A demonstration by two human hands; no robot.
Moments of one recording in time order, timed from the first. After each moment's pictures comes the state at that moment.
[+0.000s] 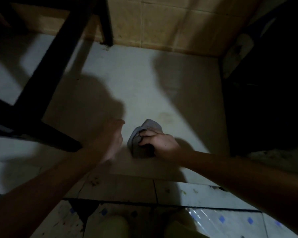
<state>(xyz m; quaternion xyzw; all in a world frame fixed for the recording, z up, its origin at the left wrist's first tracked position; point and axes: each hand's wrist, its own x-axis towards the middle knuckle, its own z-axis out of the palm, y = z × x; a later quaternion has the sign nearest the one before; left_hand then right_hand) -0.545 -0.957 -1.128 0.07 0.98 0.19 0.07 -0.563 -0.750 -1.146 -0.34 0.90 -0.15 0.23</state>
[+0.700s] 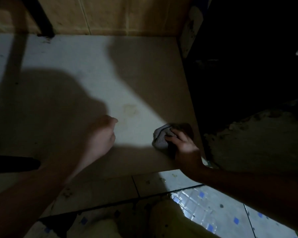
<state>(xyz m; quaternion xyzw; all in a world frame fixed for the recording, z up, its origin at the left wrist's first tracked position) -0.569 -0.884 -1.160 0.19 0.98 0.05 0.07 -0.480 -0.628 -1.166 0.03 0.97 -0.22 0.07</state>
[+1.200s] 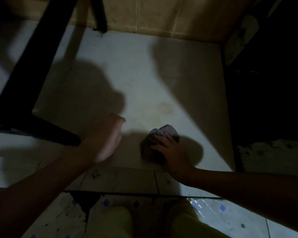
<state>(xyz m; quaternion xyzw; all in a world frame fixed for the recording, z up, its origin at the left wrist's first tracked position) -0.536 -0.966 -1.142 0.15 0.98 0.14 0.05 -0.493 -0.723 -1.179 -0.22 0.93 -0.25 0.13</state>
